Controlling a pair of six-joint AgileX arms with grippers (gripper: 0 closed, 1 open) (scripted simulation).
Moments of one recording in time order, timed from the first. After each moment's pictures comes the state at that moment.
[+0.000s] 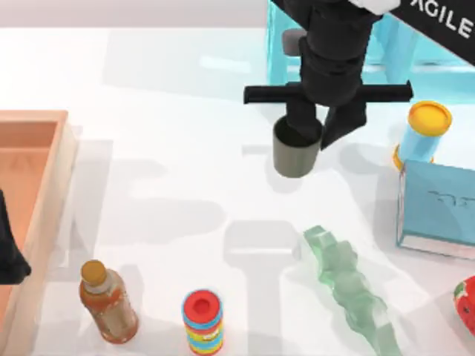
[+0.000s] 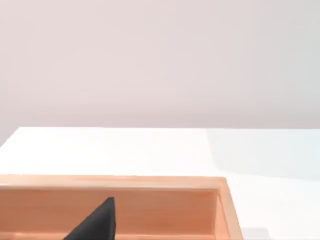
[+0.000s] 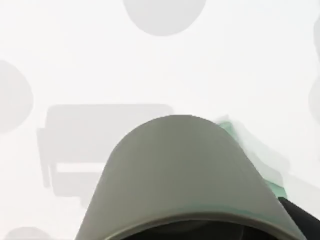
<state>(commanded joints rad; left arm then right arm) 0.00 0.00 0.00 0.00 0.00 0.00 0.57 2.25 2.18 -1.50 0.03 0.59</state>
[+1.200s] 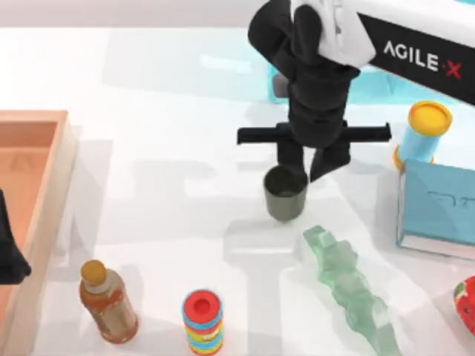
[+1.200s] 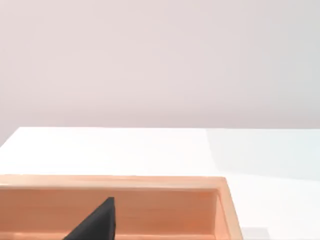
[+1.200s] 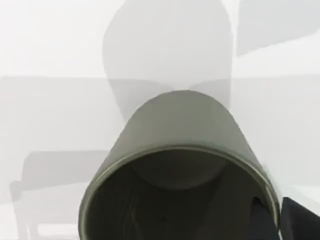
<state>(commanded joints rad) 0.00 0.00 0.00 0.00 0.00 0.00 0.59 2.26 1.94 -1.25 0.03 0.61</state>
